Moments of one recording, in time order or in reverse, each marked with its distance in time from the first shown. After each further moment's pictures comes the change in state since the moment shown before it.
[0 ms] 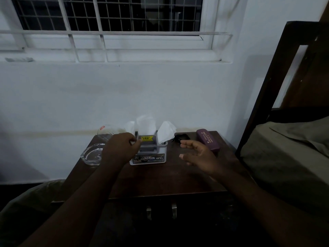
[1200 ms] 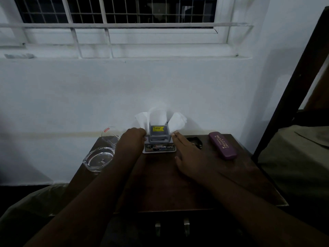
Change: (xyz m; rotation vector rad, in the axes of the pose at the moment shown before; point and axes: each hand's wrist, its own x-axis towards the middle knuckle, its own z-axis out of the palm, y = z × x) left_hand 0.056 -0.029 0.043 0.182 -0.095 0.107; right_hand 0.065 0.016 0.052 -1.022 0.001 -0.317
